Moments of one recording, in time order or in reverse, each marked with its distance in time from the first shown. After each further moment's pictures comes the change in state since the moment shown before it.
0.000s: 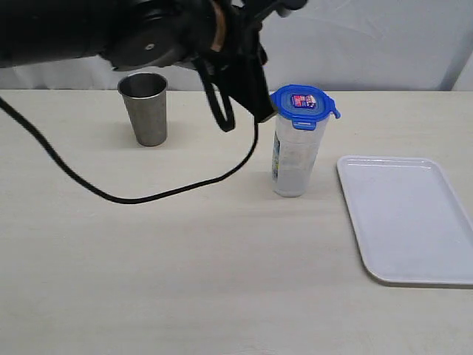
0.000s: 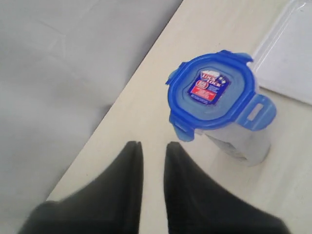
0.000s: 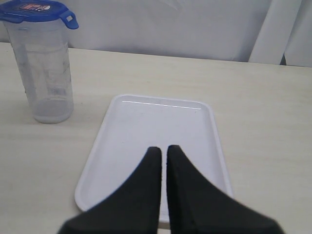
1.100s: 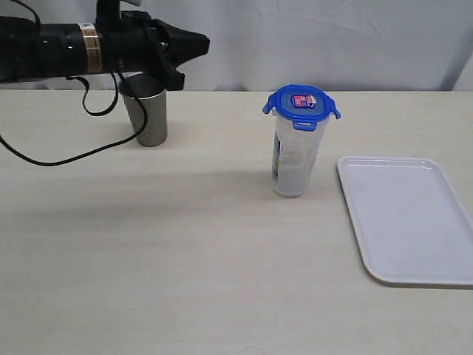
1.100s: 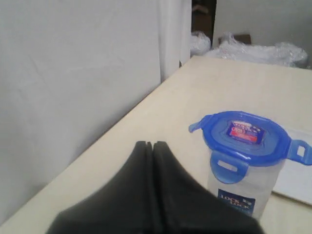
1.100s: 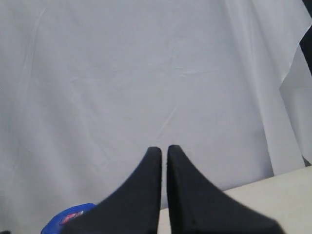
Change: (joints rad) left arm 0.590 0.256 0.077 0.761 -1.317 -0.880; right arm 0.000 0.048 -0.013 0.281 -0.556 0.110
